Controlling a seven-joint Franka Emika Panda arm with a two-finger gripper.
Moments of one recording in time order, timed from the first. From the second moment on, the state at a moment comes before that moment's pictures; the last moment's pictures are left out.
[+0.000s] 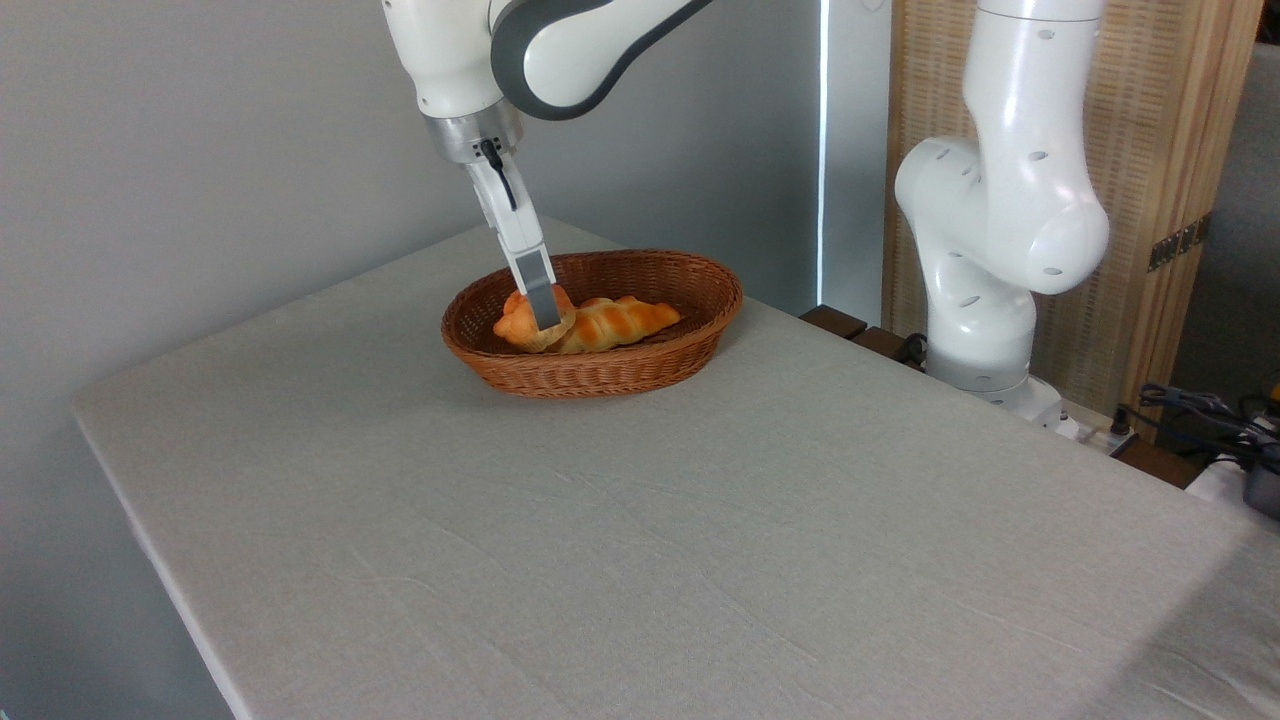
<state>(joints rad) -0.32 -0.14 -0.27 -2.10 -0.22 1.88 0.62</state>
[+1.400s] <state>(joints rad) -0.09 -0.02 0.04 -1.52 -0.12 1.54 0.67</state>
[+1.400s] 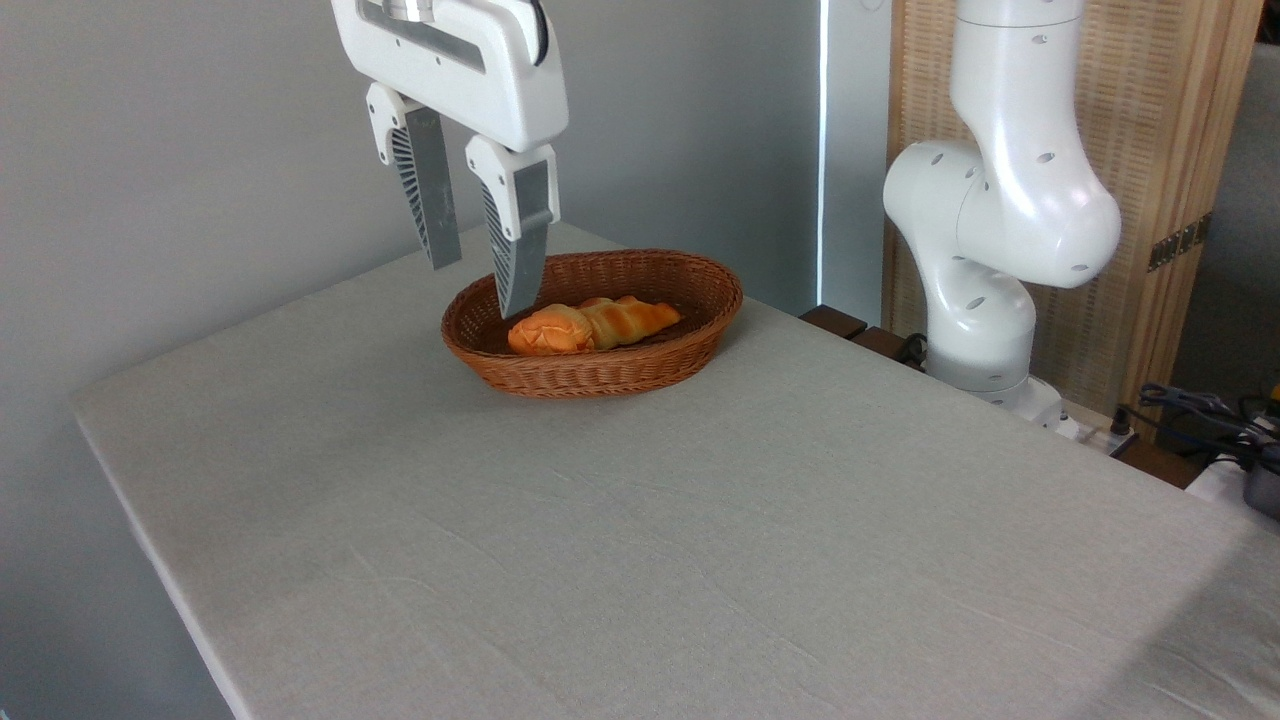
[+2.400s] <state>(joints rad) -0.08 -0.02 0.01 -1.59 -0.02 1.57 0.65</state>
